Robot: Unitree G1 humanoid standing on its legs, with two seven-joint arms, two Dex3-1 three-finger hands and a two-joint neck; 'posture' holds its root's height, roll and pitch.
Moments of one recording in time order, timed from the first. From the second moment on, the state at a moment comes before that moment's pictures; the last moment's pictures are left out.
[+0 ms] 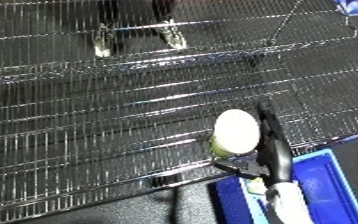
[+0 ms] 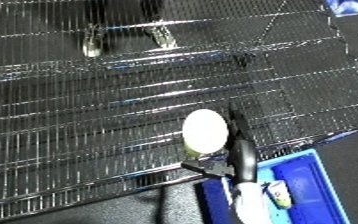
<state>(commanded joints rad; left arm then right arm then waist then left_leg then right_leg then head) -0.22 0.42 -0.22 0.06 -0.84 -0.05 -0.06 -0.73 -0.52 0.13 0.53 0.52 -0.25 -0.28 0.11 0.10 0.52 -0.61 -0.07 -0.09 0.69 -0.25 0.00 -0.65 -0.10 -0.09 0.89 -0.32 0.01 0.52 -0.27</state>
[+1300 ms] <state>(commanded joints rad) -0.17 0.40 -0.14 0.08 -0.82 -0.08 -0.08 -0.46 -0.47 0.01 0.09 0.42 -0.30 -0.37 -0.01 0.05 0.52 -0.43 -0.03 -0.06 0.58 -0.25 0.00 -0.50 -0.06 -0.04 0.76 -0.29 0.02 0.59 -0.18</state>
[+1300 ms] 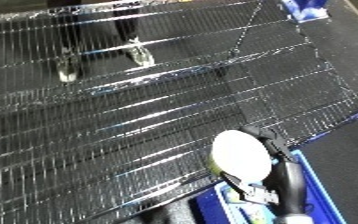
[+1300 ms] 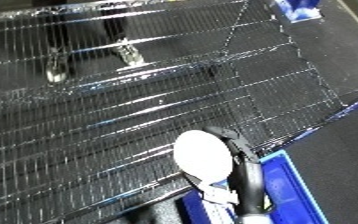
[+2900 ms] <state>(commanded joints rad) -0.19 0.29 -0.19 0.18 -0.88 -0.20 -0.09 -0.13 -0.51 -0.21 0.20 0.62 -0.37 -0.32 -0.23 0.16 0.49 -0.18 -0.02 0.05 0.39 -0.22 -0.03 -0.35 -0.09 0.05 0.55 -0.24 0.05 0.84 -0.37</state>
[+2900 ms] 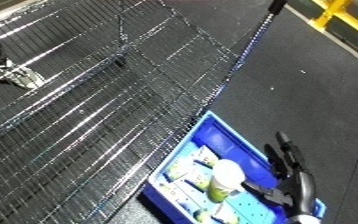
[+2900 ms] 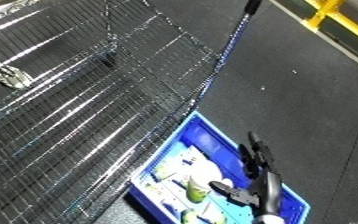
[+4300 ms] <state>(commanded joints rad) -0.17 0.33 -0.14 0.16 -0.83 -0.06 -0.11 -0.18 -0.39 0.02 -0.02 0.42 -0.25 -0.10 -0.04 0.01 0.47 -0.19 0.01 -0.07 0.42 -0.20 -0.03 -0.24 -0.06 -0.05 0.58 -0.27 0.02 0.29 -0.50</state>
